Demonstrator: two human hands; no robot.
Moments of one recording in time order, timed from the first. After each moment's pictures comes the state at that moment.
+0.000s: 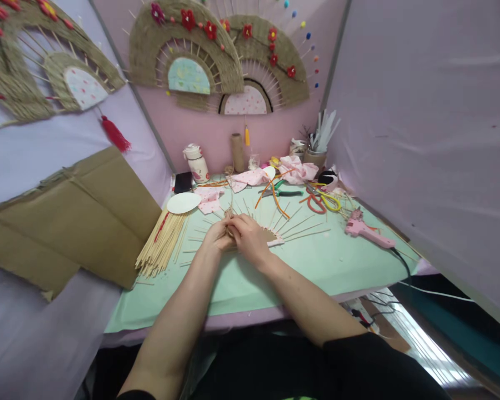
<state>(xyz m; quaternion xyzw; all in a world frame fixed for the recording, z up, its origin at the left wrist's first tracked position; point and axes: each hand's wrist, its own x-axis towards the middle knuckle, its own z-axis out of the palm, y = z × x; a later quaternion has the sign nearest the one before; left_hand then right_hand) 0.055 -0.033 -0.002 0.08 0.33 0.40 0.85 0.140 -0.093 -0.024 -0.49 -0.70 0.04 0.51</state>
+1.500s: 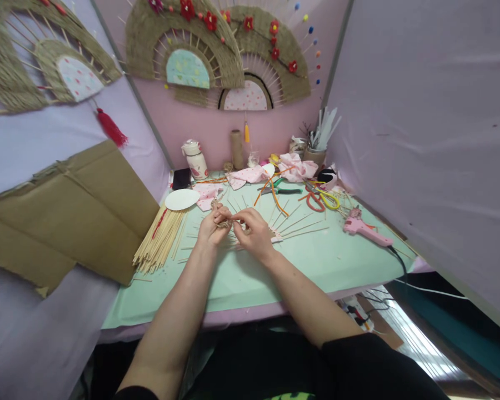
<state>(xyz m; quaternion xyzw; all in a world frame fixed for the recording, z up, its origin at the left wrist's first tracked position) 0.042 -0.038 0.018 0.11 0.21 0.52 0.82 0.149 -0.101 -0.016 -0.46 -0.65 0.06 0.60</state>
